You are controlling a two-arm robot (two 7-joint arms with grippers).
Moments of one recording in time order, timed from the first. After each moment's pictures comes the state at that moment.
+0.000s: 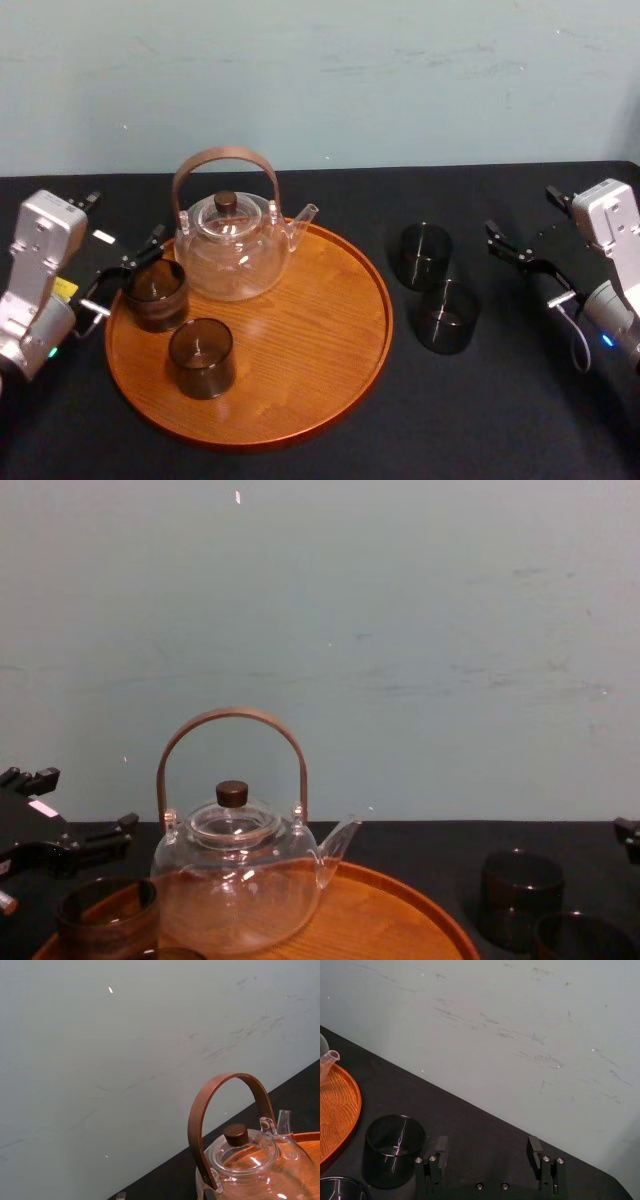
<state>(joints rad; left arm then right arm) -0.20 0.60 0.45 -1.41 -0.25 -0.12 0.03 0.20 0.60 -0.45 -1.41 0.25 -0.12 -0.03</state>
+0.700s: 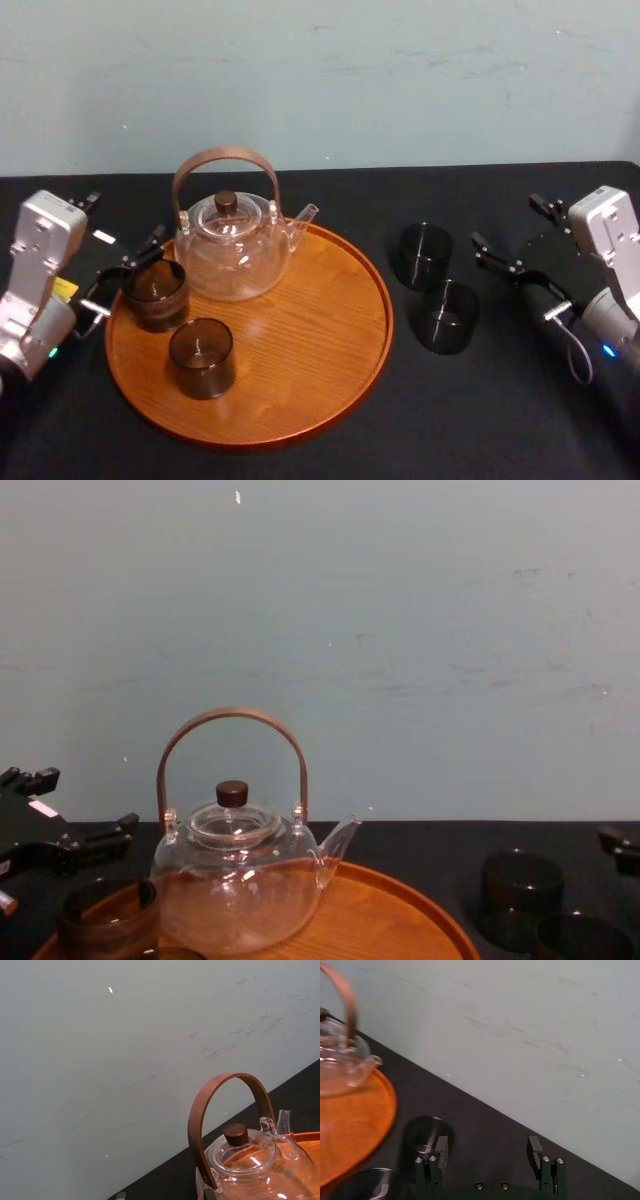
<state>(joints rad) -0.20 0.60 0.45 -1.41 -0.25 -0.12 0.03 0.16 0.63 -0.44 -1.47 0.26 -0.11 0.05</state>
